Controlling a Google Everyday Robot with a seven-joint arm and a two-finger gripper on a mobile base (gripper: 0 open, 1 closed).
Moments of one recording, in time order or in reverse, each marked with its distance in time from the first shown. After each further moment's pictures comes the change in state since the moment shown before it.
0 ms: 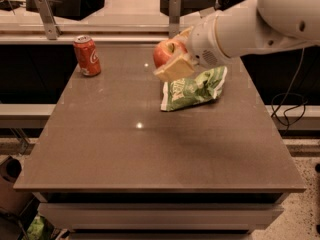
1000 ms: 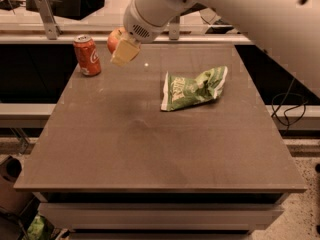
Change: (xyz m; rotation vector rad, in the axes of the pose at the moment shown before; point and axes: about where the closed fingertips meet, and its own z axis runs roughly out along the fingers) arm -0.068 -0.019 0.102 -0.048 0.205 -0.103
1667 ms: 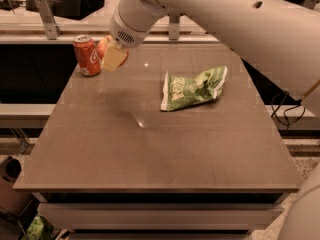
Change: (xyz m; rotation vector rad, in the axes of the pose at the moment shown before) arm -0.015 0.010 0.042 -0.056 0.033 -0.012
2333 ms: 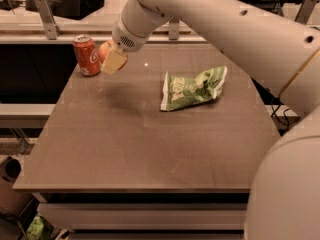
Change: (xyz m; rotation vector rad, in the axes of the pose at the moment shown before) arm 0.007 -0.011 0.033 -0.051 -0.039 0.024
